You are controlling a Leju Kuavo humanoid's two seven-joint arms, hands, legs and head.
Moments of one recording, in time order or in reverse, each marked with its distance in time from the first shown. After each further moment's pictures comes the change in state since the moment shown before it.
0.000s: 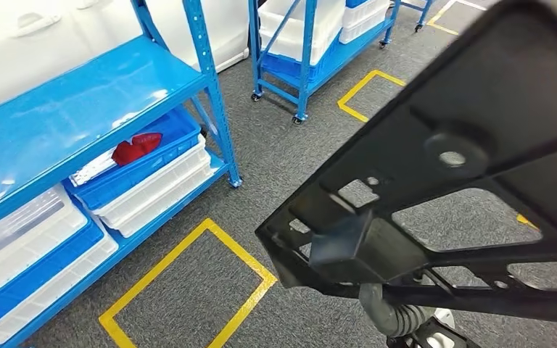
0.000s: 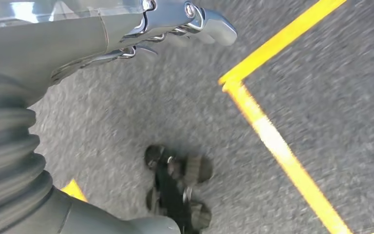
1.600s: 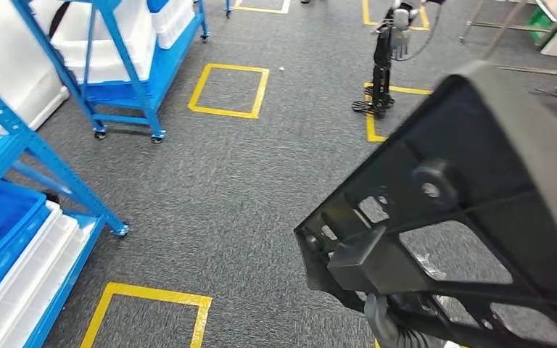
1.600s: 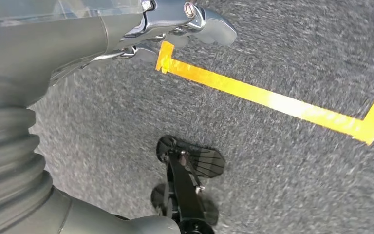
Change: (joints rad) left arm 0.004 -0.033 -0.068 0.005 0.035 -0.047 0.017; right arm 0.149 -0.109 0.060 -0.053 0.144 -0.357 0.000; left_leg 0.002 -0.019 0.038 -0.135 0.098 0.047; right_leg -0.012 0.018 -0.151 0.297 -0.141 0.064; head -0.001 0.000
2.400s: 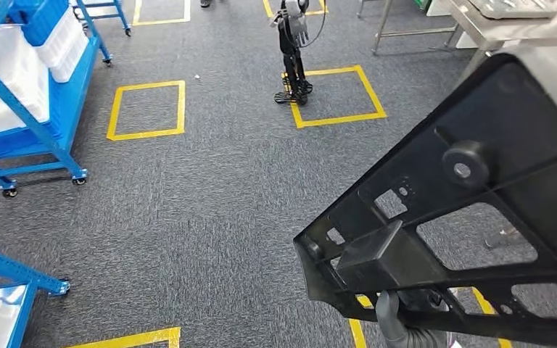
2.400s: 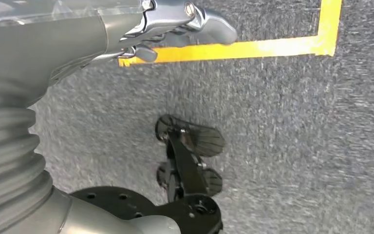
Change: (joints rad) left arm -0.006 -0.021 -0.031 0.000 0.012 -0.024 -0.020; right arm 0.015 -0.036 0.013 -0.008 -0.115 -0.019 0.000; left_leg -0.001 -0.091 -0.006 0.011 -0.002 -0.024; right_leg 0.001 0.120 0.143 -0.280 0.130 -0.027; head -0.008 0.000
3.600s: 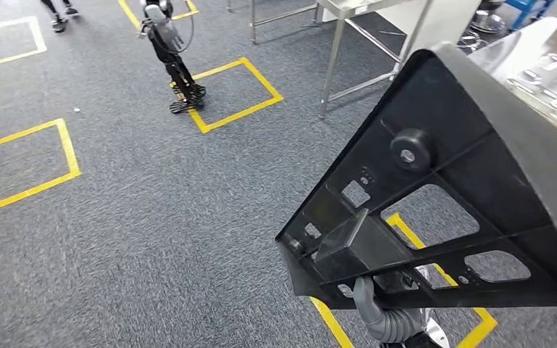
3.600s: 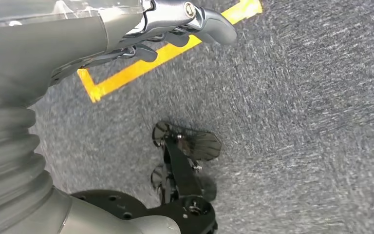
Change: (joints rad) left arm -0.006 -0.013 -0.026 0.000 0.019 -0.011 -0.015; right arm -0.070 0.106 -0.037 0.111 0.015 0.151 0.000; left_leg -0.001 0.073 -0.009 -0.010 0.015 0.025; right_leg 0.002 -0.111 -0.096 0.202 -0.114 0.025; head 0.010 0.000
